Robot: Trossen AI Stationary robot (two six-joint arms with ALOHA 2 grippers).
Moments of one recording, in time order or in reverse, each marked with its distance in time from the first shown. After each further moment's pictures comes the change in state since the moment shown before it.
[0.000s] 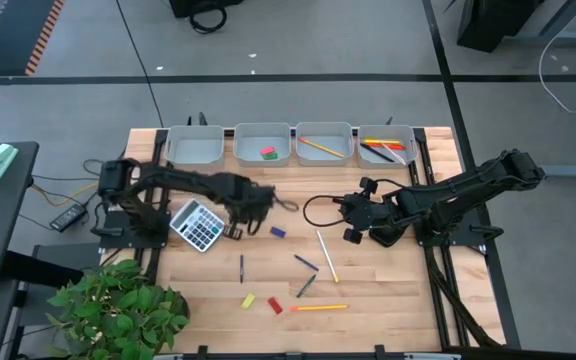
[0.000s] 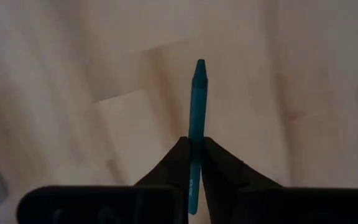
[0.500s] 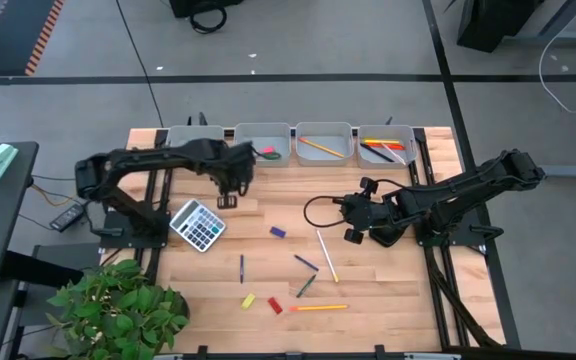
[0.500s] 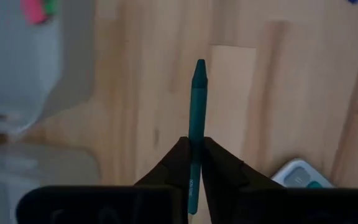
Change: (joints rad) left arm 0.263 -0.192 0.001 -0.092 -0.008 -0.093; right arm 0.000 0.000 0.000 -0.017 0.000 -0.013
